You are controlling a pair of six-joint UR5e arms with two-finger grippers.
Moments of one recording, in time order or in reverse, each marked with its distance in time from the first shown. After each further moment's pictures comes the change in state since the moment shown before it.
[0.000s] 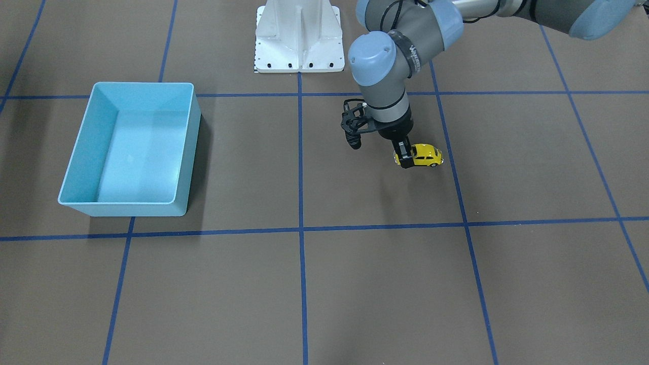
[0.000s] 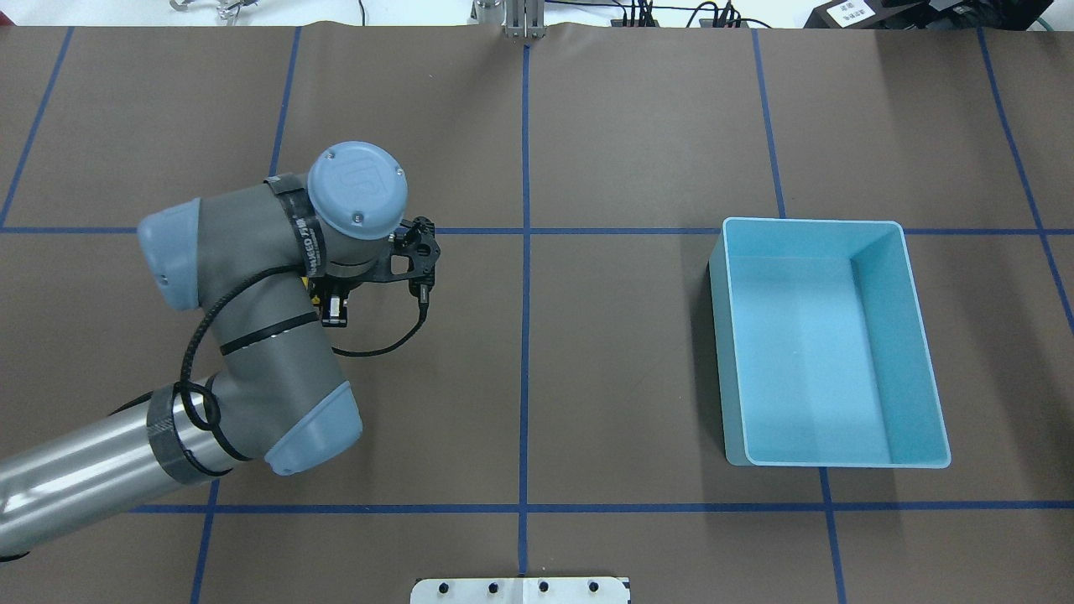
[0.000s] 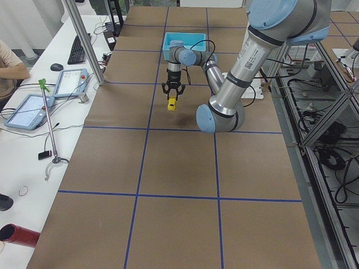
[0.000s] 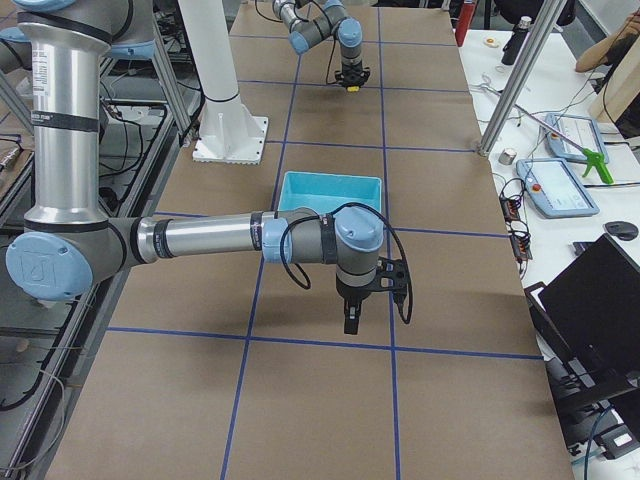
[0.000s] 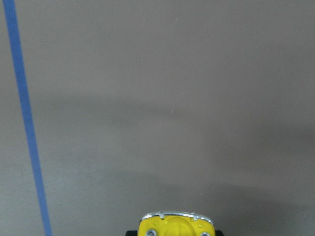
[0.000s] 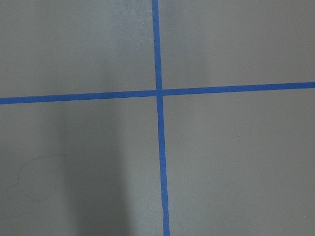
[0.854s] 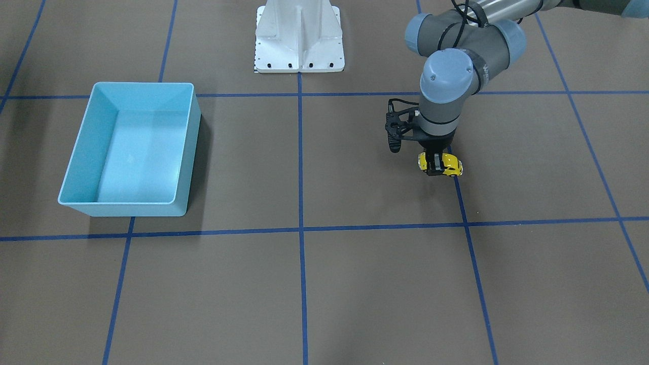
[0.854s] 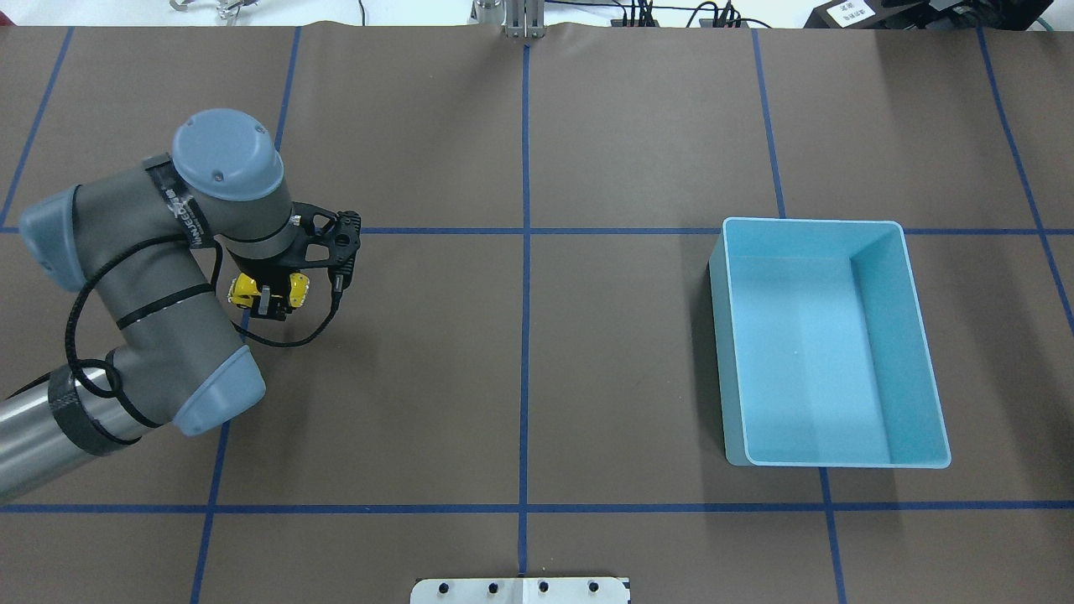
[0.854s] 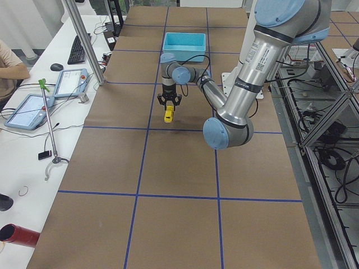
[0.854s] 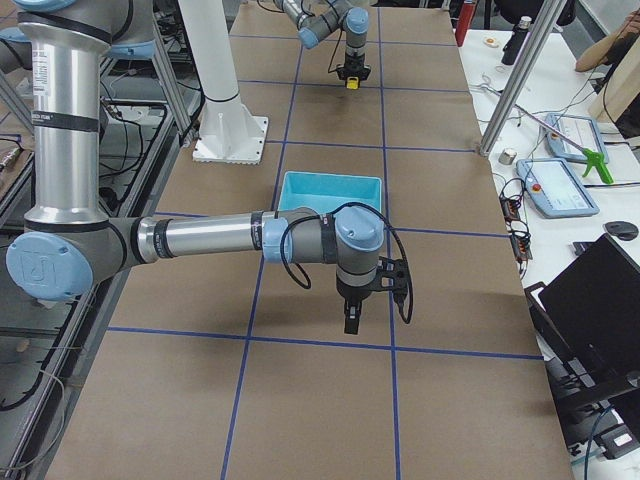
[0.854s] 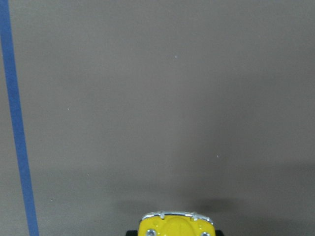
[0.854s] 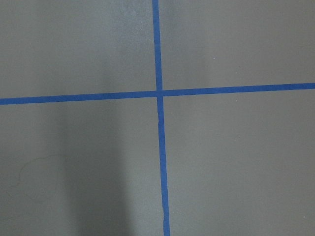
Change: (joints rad) left arm -0.108 0.175 -0.011 -0.224 -0.219 0.206; right arm 0.000 0.001 -0.001 0.000 0.000 0.000
